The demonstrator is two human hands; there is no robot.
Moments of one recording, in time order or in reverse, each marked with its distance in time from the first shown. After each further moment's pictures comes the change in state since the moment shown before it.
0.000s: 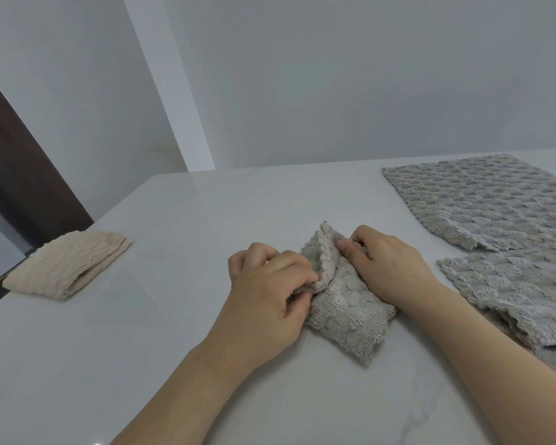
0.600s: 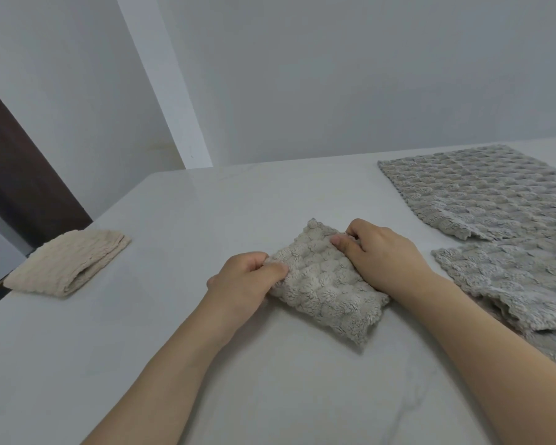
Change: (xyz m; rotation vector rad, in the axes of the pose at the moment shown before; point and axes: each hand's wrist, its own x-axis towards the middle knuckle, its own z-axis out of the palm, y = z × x) left_hand 0.007 -0.027 0.000 -0.618 -0.209 -0.798; right_hand -0.001 -0.002 -0.002 0.016 -0.024 0.032
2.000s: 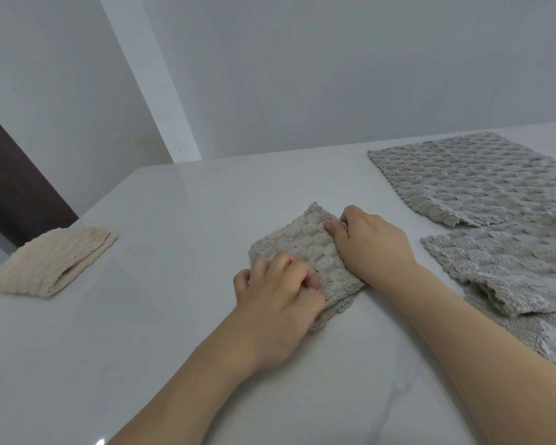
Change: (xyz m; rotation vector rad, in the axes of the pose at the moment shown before) left_hand -0.040 0.020 0.036 0.719 -0.194 0.362; right_hand 0.001 -0.010 0.005 -0.084 0.077 0.117
